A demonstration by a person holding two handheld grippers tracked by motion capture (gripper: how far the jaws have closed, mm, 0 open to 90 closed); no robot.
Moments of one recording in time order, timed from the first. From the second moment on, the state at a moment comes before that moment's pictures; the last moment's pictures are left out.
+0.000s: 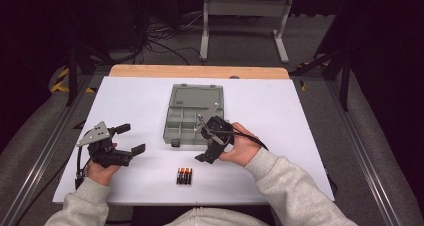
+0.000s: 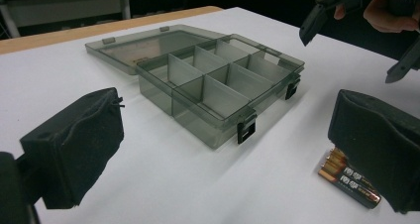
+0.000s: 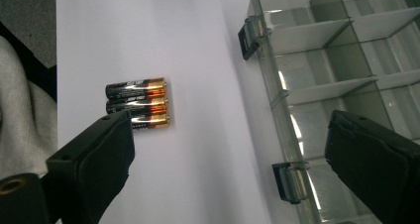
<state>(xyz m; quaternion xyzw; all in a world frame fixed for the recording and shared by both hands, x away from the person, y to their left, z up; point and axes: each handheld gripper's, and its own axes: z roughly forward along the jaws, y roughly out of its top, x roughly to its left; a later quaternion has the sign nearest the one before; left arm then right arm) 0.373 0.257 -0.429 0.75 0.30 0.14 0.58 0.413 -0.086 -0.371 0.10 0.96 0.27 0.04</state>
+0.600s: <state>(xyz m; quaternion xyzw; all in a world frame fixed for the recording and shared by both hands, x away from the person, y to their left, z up) 0.374 0.257 -0.429 0.75 0.30 0.14 0.58 0.399 -0.070 -0.398 0.08 0.96 0.26 0.01</state>
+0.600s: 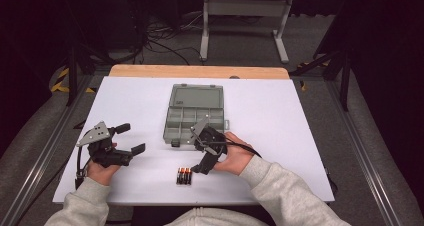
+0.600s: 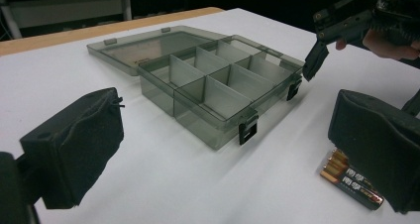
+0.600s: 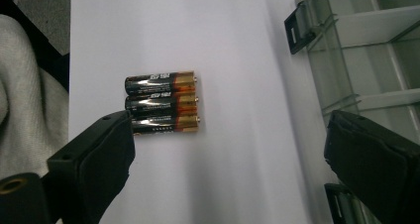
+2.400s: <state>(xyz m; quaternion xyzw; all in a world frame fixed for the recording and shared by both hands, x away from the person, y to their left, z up) 0.373 0.258 -0.429 0.74 0.29 0.14 0.59 0.368 -0.048 -0.438 0.06 0.97 0.24 -0.02</state>
